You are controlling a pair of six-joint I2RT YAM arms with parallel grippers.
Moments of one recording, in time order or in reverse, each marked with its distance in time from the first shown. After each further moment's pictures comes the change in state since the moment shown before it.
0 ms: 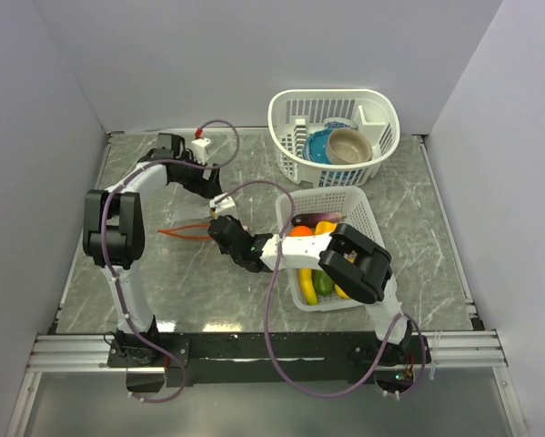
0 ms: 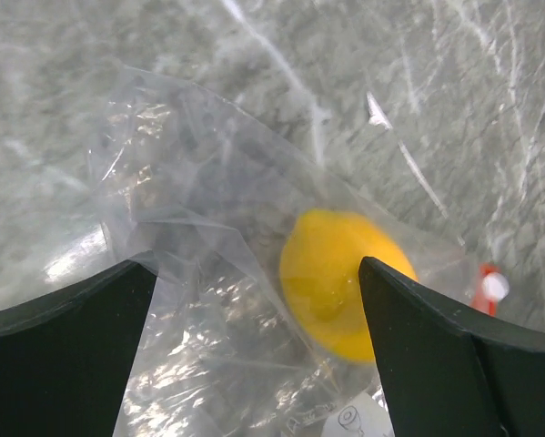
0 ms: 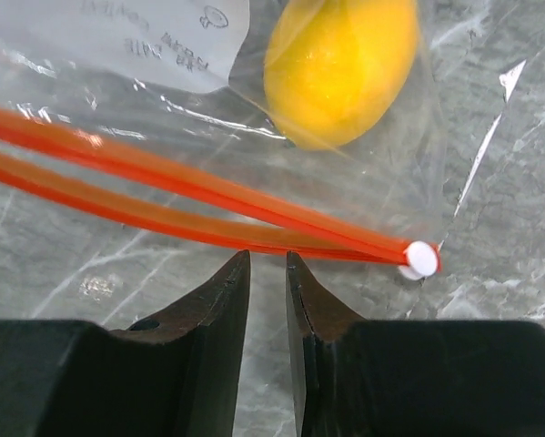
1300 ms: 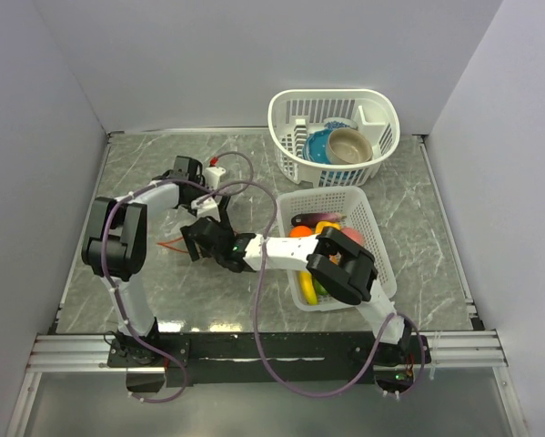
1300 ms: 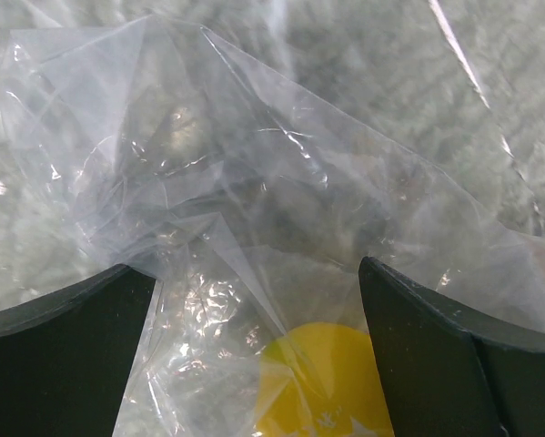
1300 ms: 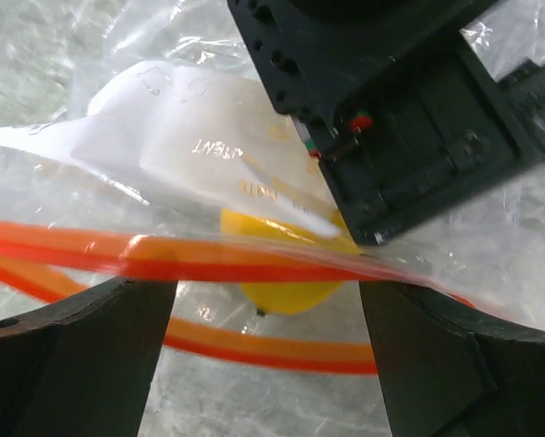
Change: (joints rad) left arm -0.121 -0.099 -0.256 0.016 -0.232 0.027; right arm 0.047 0.104 0.203 -0.117 -0.046 0.078
